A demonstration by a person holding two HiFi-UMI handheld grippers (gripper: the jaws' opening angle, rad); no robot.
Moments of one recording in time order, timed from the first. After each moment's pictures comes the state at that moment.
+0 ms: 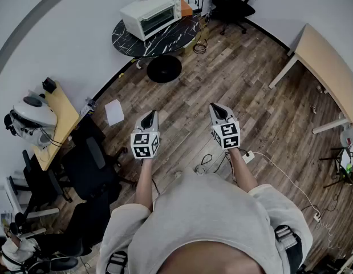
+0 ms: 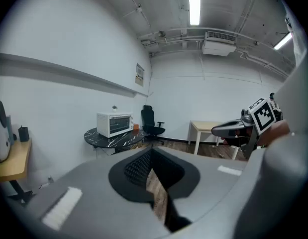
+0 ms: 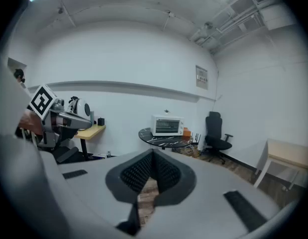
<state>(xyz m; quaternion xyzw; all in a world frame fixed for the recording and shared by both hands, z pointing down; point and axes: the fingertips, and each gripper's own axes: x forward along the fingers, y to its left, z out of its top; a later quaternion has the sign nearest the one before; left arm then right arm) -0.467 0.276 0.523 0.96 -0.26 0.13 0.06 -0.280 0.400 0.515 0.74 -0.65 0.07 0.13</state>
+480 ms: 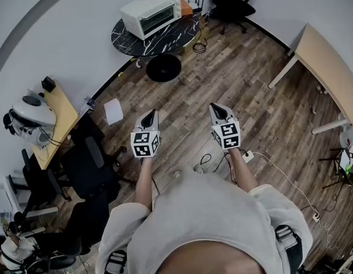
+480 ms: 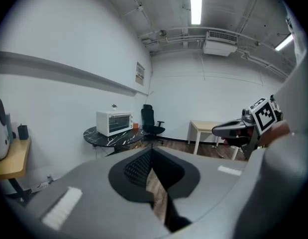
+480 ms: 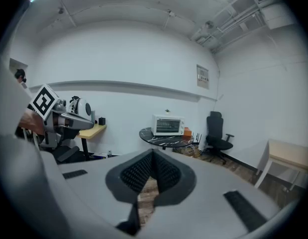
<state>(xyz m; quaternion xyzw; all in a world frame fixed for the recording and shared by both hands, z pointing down) -0.460 0.276 0.526 0.95 -0.26 0.14 0.06 -0.276 0.400 0.514 0.74 -0.66 0.07 0.14</state>
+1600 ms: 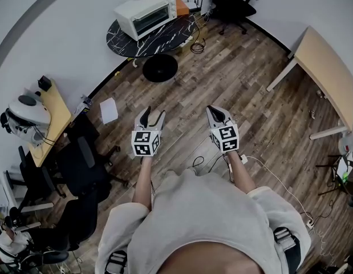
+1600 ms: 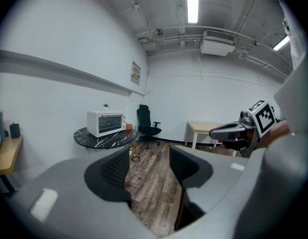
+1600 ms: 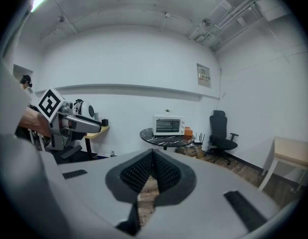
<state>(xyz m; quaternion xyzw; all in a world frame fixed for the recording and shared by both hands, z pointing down) -0.384 0.300 0.534 0.96 -0.24 0.13 0.06 -0.220 0.417 0.527 0.72 -0.68 0.07 0.12</state>
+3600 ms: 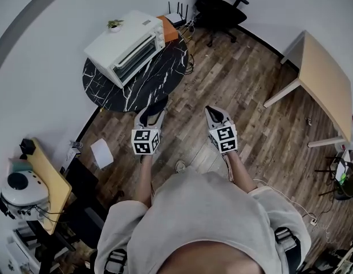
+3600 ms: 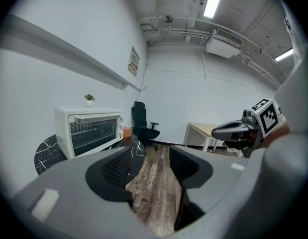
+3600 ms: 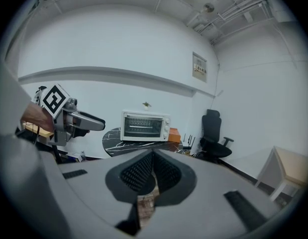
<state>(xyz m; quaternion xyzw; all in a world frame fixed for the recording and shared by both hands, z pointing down) -0.154 -0.038 0.556 0.97 -0.17 0.14 0.08 -0.020 0.103 0.536 0.76 -0.63 0.08 0.16</state>
